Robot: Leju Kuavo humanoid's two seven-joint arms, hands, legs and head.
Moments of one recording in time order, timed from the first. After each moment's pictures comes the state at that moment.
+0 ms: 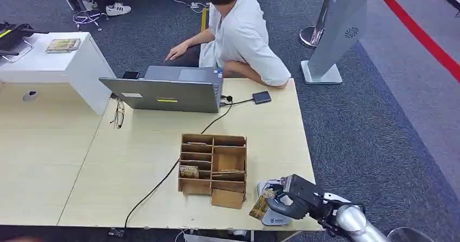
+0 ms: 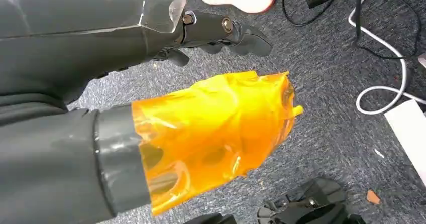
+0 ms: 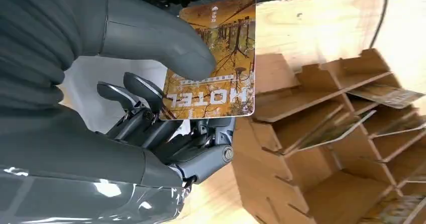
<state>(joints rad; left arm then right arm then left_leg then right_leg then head) 0.01 -0.13 -0.07 -0.34 -0.68 0.44 -0.01 -0.03 -0.36 0.39 -1.38 -0.12 0.44 -0.17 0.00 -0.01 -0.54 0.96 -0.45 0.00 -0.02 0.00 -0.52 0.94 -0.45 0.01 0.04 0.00</state>
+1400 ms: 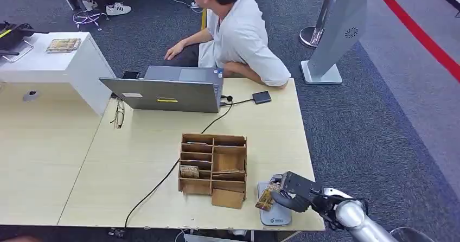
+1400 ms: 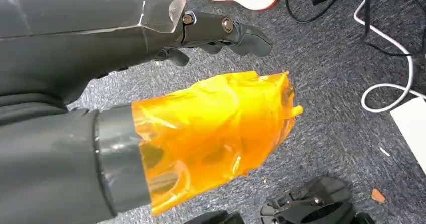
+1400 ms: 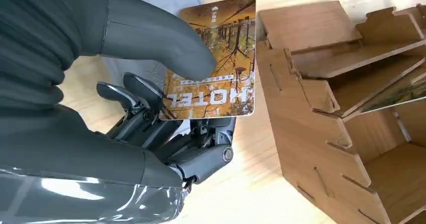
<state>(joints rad) 0.01 -0.11 -0.19 -0.33 -0.55 0.47 0.00 -0.07 -0.38 0.41 -1.33 -0.01 0.35 -0.13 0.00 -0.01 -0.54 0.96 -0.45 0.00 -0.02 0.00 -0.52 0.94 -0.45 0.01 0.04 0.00</state>
